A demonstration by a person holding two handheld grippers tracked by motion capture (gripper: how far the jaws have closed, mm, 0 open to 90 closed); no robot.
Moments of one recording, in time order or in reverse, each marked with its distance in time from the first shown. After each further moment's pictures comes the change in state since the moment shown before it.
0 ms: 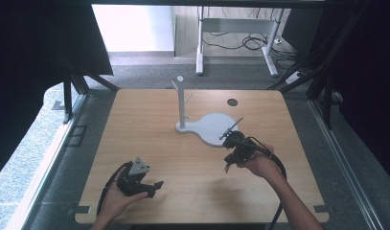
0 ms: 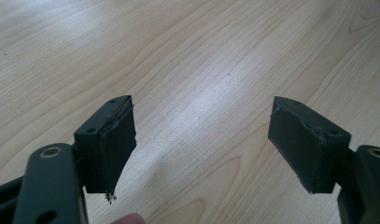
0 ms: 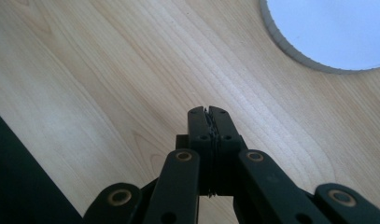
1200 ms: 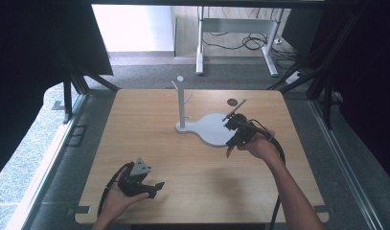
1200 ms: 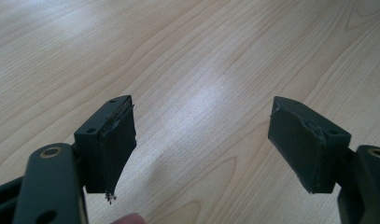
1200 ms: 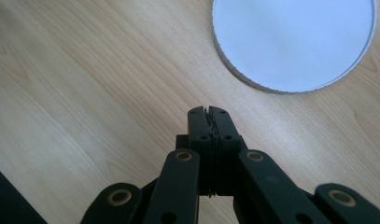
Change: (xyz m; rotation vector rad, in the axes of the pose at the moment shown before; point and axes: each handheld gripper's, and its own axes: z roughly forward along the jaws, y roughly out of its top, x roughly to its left) left arm -0.003 0.001 0.002 0.006 -0.007 0.009; right arm -0.037 0.029 -0.009 -0.018 -0.015 0.079
